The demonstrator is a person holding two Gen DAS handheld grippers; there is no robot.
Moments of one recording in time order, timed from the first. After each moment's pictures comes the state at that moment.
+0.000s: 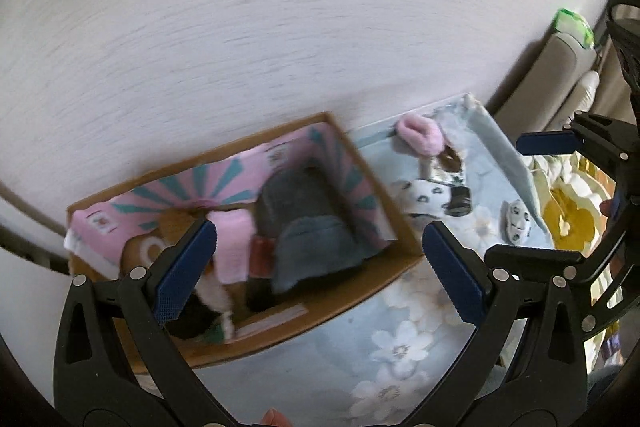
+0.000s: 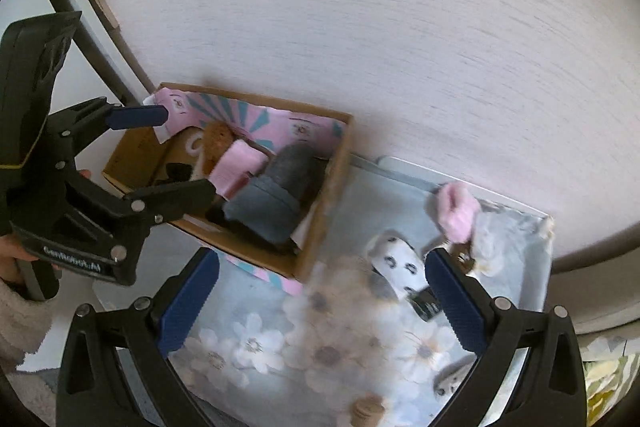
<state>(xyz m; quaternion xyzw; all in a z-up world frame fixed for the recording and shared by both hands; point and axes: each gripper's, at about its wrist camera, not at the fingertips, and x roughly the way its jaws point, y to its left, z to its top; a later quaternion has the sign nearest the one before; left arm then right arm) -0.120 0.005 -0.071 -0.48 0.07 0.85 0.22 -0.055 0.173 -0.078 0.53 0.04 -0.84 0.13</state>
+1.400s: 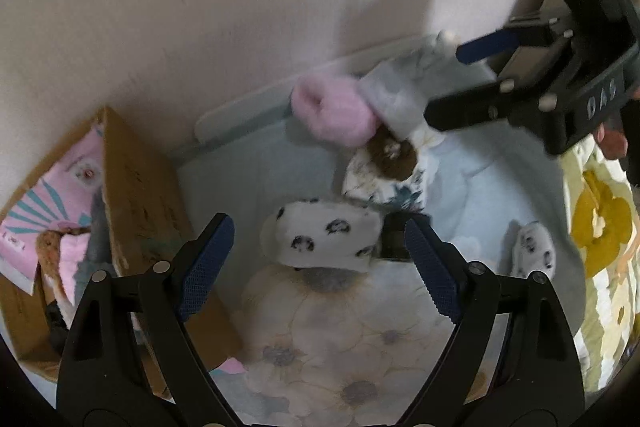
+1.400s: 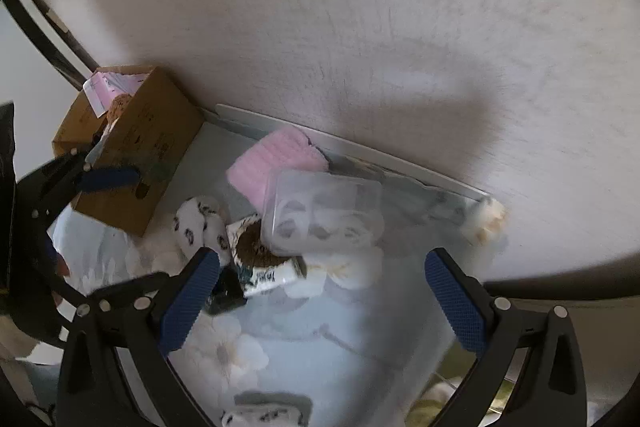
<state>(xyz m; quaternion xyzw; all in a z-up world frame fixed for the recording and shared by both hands) -0.124 0.186 -0.177 -0.51 0.14 0.83 0.19 -0.124 0.374 -0.187 0.55 0.01 -0.81 0.20</state>
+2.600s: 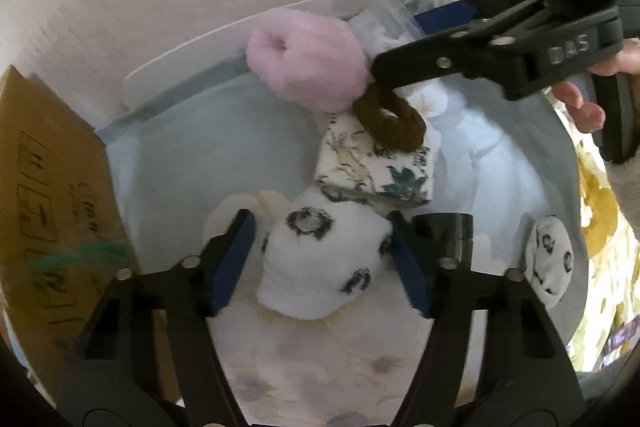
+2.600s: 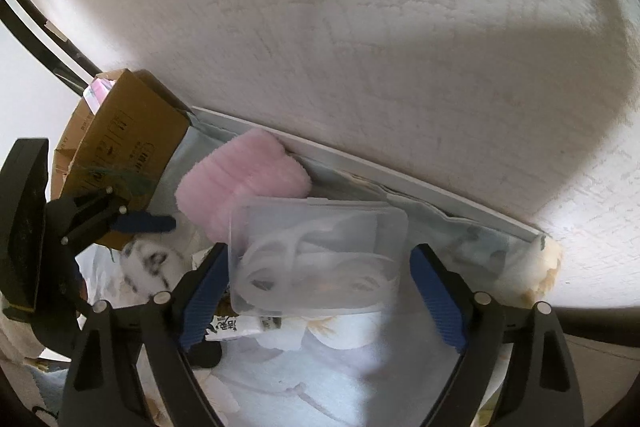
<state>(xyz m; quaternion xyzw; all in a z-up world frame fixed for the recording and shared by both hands) -0.132 0.184 -0.223 -0.55 0.10 0.79 0.24 -0.152 0.372 -0.235 0.55 -0.01 -0.80 0.24</state>
